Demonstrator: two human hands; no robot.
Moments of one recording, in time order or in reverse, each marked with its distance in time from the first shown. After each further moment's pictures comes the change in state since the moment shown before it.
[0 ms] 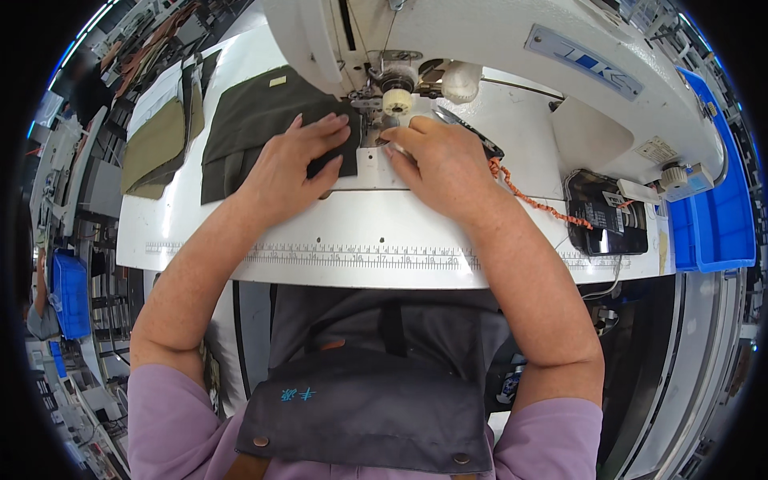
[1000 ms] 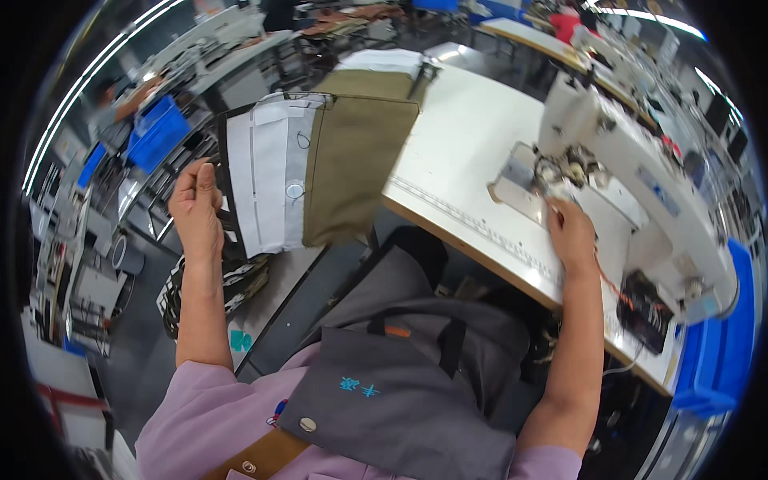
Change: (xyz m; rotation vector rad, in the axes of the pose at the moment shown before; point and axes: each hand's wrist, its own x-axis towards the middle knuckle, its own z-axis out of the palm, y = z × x) left_hand -0.314 0.086 -0.173 -0.269 1.309 -0.548; right_hand -0.020 0.025 0.007 0.063 0.026 0.050
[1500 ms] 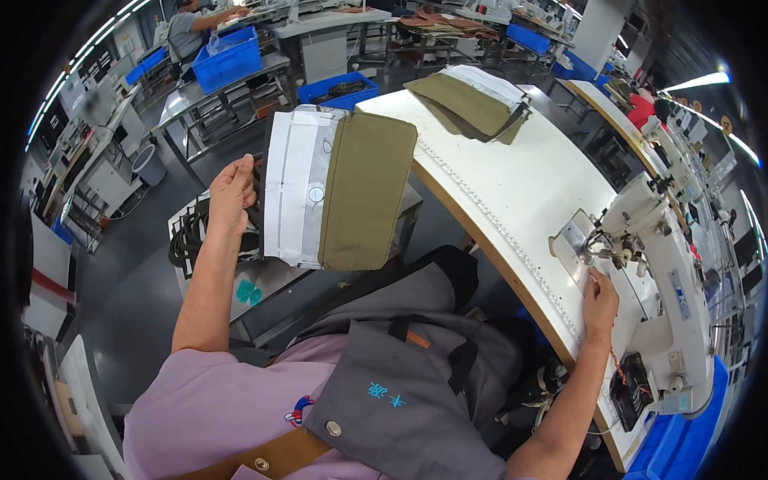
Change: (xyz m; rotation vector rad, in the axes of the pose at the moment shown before) left_hand -0.039 -0.027 -0.121 -0.170 0.229 -0.453; right_hand 0.006 0.016 0.004 0.014 -0.043 0.008
